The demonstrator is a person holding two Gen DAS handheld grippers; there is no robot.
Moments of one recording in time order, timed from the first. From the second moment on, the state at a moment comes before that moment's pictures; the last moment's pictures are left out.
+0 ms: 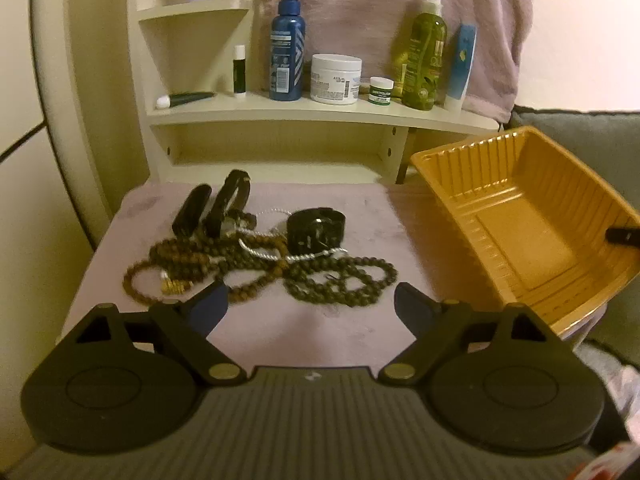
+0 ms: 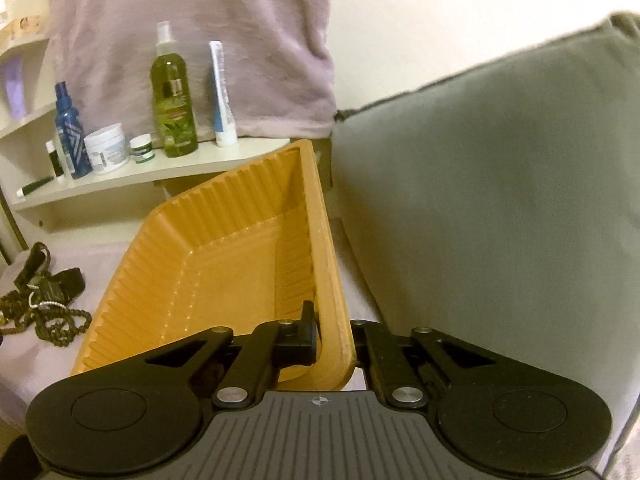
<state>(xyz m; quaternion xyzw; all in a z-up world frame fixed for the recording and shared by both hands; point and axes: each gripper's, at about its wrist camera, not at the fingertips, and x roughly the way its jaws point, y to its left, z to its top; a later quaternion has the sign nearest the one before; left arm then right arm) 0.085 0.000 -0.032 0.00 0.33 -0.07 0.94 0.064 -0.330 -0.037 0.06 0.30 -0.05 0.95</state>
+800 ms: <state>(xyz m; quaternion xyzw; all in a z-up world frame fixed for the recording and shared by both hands) 0.156 0.067 -0.064 0.28 0.34 -0.15 0.89 0.073 -0.305 -0.022 0.02 0.32 -0.08 0.94</state>
